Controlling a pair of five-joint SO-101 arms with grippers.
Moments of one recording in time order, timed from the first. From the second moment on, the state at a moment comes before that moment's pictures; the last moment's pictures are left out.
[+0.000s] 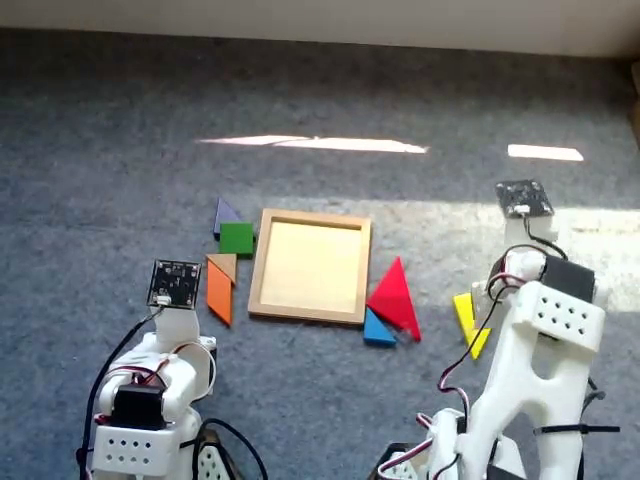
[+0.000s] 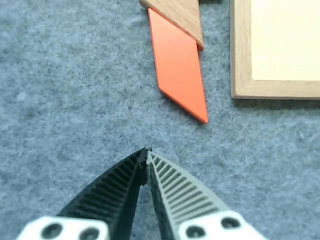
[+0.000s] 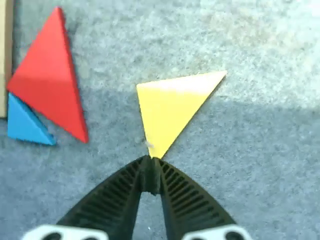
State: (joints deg) left arm -1.8 -102.5 96.0 75.9 5.1; right arm 16.4 -35.4 41.5 75.4 24.4
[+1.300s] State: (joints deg) left arm -1.8 -102.5 96.0 75.9 5.1; right arm 6.5 -4.1 36.4 60.5 -11.9
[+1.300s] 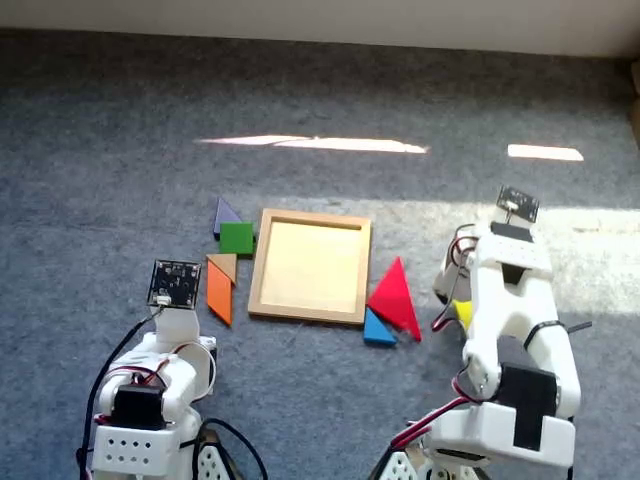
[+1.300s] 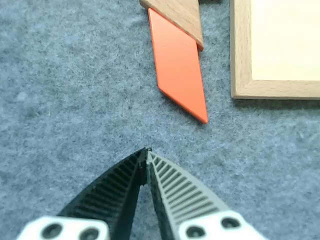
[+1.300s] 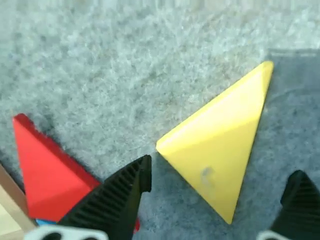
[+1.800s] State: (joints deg) left arm -1.8 -102.5 96.0 75.9 5.1; right arm 6.9 2.6 34.2 57.4 -11.7
